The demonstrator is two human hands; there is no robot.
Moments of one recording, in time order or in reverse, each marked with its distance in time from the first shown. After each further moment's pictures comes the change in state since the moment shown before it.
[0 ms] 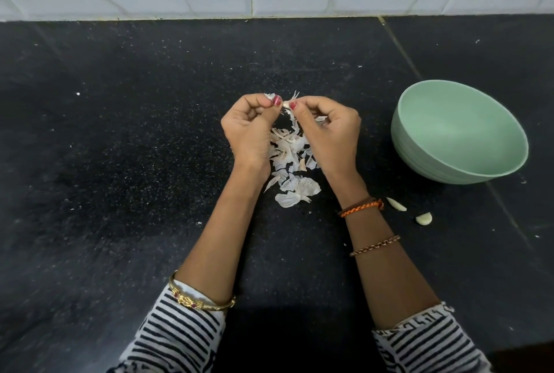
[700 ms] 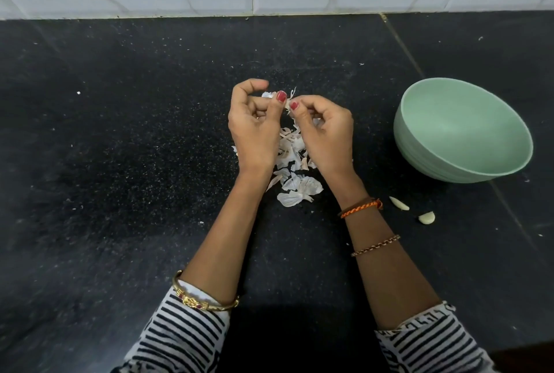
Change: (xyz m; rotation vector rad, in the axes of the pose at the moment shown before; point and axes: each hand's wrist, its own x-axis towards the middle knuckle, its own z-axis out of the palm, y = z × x) left_hand -0.001 -0.004 -0.001 0.326 0.020 0.258; right_hand -0.001 -0.002 0.005 0.016 -0.074 0.019
